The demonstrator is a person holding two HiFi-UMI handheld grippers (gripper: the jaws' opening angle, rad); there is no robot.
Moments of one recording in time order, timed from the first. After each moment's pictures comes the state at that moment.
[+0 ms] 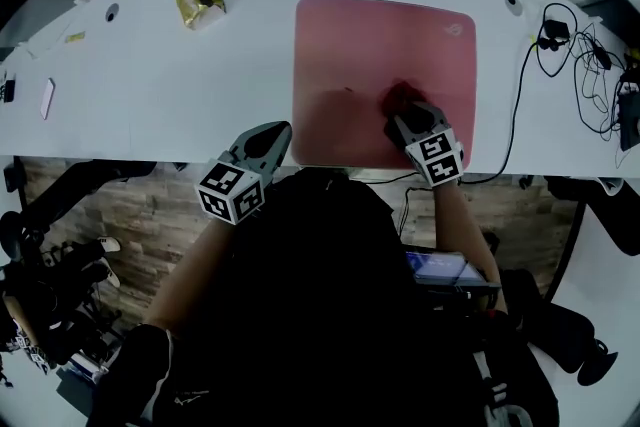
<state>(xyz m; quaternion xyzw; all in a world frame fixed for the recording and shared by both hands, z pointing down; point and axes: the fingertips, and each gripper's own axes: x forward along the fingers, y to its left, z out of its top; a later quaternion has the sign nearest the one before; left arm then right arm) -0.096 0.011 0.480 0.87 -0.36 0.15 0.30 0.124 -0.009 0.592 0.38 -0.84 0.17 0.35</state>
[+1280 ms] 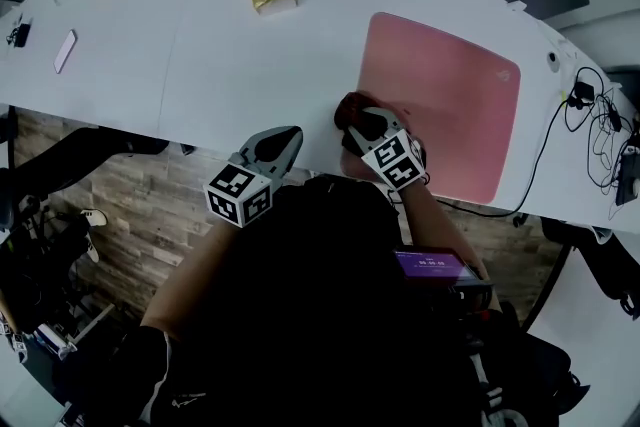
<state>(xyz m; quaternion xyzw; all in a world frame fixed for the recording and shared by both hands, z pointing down) -0.201 0.010 0.479 0.86 -0.40 0.12 0.30 -0.107 -0.021 0.590 0.22 -0.90 0.12 0.37</state>
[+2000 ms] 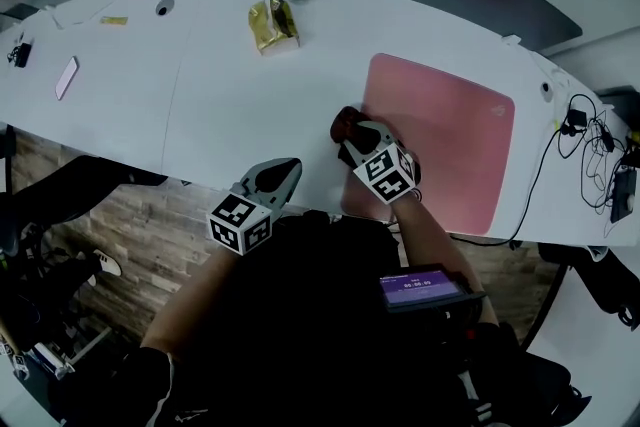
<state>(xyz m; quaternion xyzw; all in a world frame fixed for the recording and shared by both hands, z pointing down) -0.213 -0.012 0.478 0.86 -0.39 0.12 0.30 -0.126 -0.079 0.585 0.23 -0.89 0.08 0.39</state>
